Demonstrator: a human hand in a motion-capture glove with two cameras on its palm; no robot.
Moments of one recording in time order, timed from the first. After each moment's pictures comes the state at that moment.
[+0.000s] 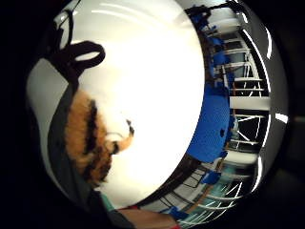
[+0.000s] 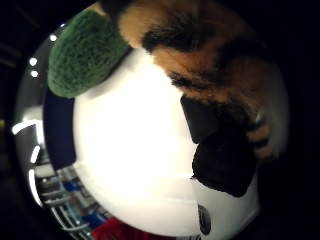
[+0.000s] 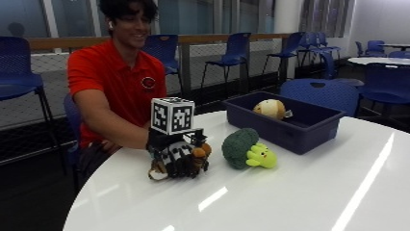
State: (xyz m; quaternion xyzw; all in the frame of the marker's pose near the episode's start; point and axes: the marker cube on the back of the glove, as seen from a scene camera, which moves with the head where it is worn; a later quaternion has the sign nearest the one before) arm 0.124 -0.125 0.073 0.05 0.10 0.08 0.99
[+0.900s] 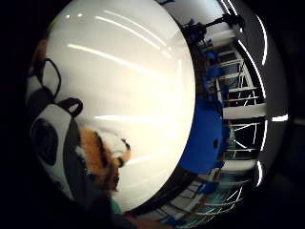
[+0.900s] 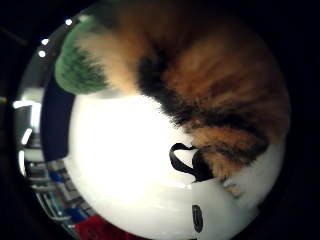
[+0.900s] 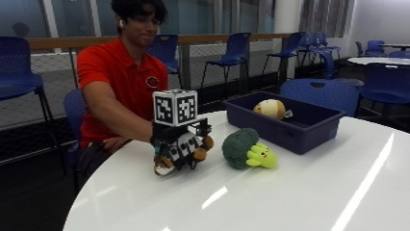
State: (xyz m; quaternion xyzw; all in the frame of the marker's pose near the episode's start) arm 0.116 -0.143 0.049 0.09 0.09 0.03 0.99
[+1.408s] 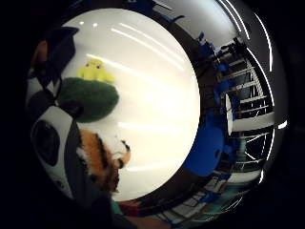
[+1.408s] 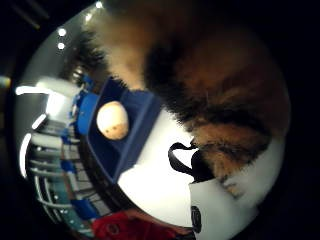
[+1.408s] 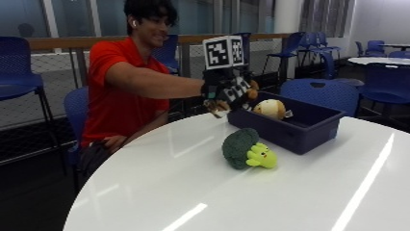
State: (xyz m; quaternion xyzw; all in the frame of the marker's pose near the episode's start) arm -0.046 -0.189 -0.076 0.14 0.06 -0.06 0.99
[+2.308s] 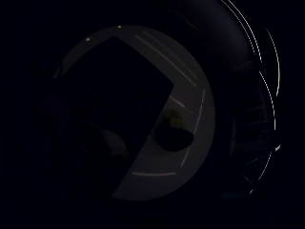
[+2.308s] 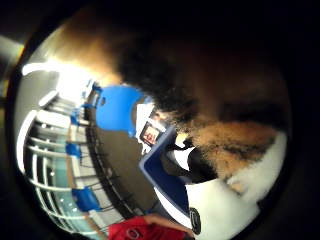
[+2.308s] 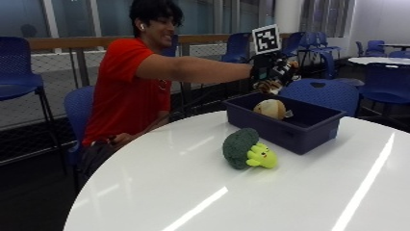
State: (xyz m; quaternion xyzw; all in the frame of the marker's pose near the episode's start) arm -0.282 -0.231 -0.101 0.15 0.03 -0.18 0.97
